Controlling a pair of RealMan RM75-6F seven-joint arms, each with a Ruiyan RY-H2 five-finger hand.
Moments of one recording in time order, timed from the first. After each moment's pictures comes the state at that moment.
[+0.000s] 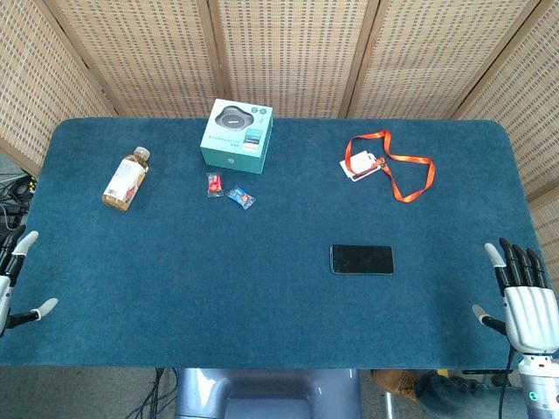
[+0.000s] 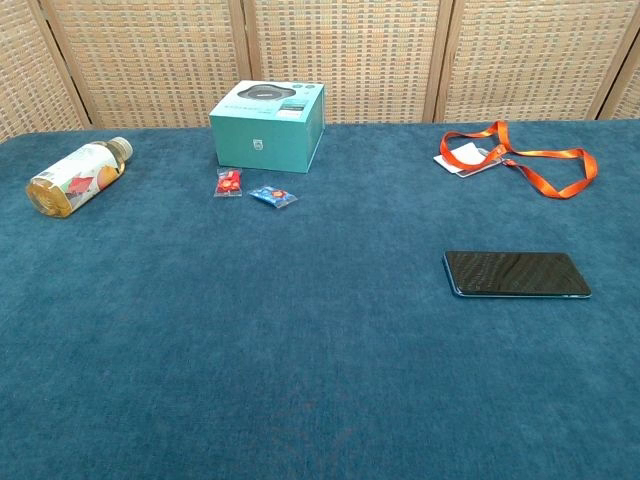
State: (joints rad) left arm -0.08 -0.99 -0.04 -1.78 1.53 1.53 0.06; right arm 0.06 -1.17 0.09 -1.58 -1.54 1.58 -0.12
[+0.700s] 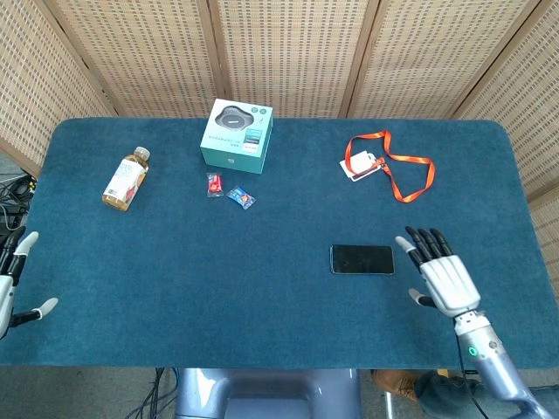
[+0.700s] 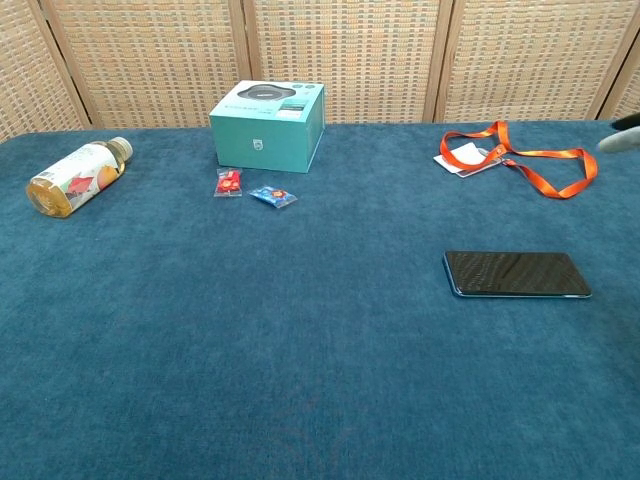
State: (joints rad) left arm -0.08 -1.02 -0.05 -1.77 1.49 1.52 0.12; right arm 0.32 -1.23 0.11 -1.57 -1.57 1.21 -0.17
